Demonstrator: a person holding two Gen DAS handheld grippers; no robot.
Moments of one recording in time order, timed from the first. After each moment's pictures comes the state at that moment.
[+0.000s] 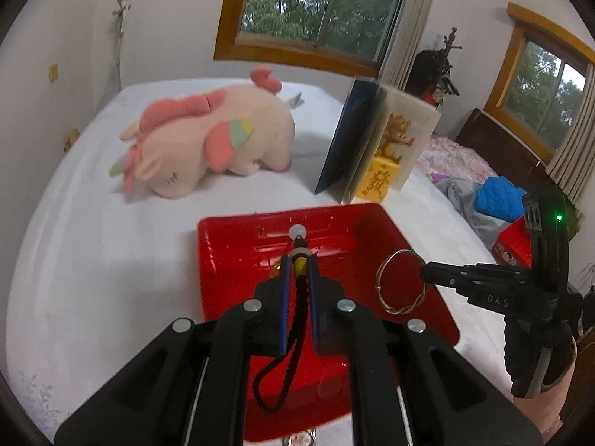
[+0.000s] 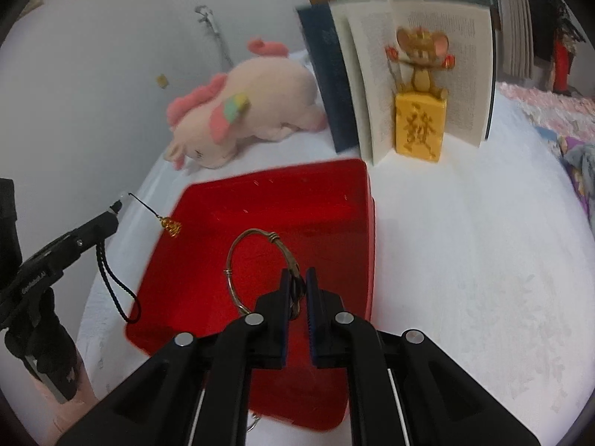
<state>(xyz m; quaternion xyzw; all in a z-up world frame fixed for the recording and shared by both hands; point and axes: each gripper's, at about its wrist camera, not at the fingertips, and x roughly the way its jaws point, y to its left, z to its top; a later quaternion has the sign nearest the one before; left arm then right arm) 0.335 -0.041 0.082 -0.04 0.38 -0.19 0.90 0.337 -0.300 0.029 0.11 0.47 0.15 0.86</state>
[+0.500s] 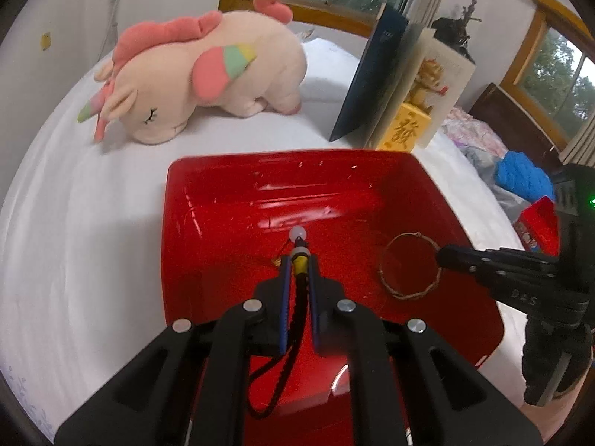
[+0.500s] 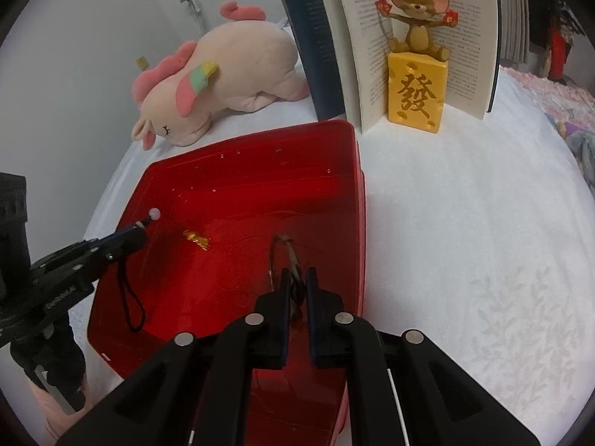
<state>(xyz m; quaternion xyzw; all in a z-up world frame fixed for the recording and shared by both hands) 0.368 -0.059 0.021 -0.03 0.46 -0.18 0.87 0.352 -0.294 0.002 0.09 0.49 0.13 0.86</state>
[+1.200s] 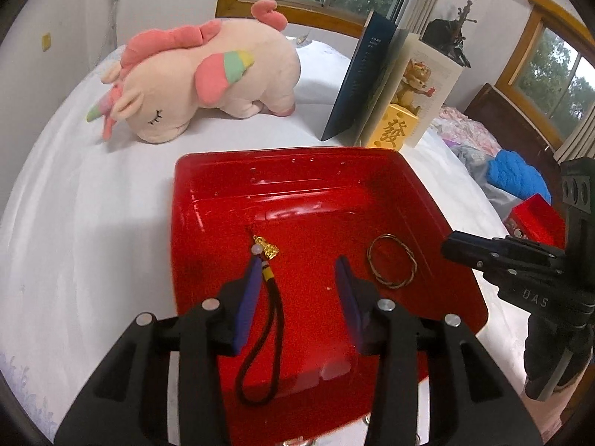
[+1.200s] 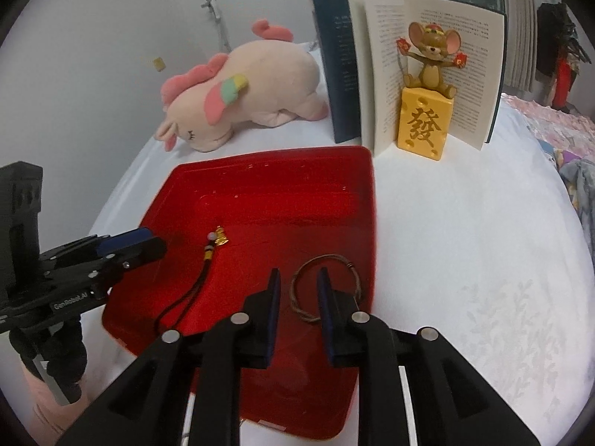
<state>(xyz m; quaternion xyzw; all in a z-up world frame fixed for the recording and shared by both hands) 0.345 -0.053 0.037 -0.03 0.45 -0.18 0.87 0.324 -0.278 0.033 0.06 0.46 0.15 0.87</state>
